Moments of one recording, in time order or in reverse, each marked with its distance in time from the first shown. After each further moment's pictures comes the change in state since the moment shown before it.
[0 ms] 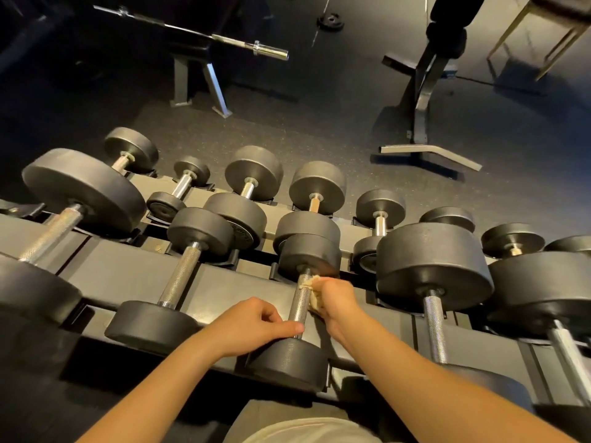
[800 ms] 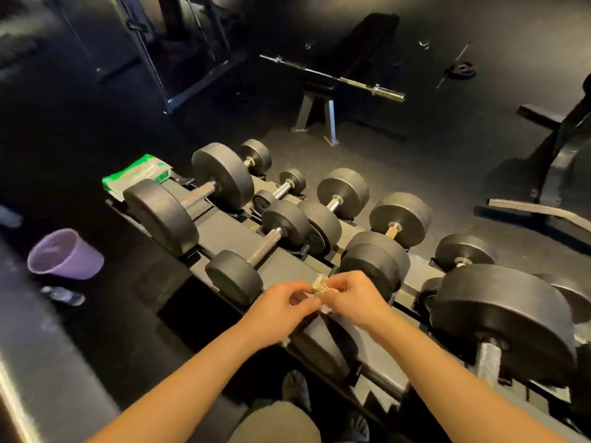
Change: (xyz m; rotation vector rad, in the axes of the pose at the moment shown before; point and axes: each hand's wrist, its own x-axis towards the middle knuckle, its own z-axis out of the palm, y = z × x) left_hand -0.082 0.026 0.036 -0.182 0.551 0.010; right_hand -0.068 -0.019 -0.003 -0.996 -0.617 -0.659
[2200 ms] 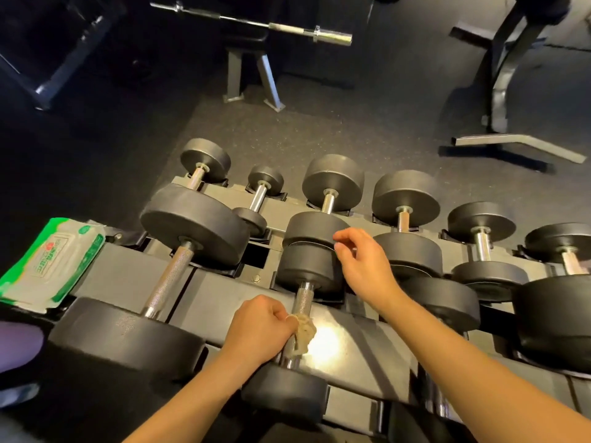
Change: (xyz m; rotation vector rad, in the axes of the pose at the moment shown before) left_hand 0.164 -0.082 -0.150 0.294 -0.126 -0.155; right_hand 0.197 -0.070 0.018 0.028 0.563 0.002
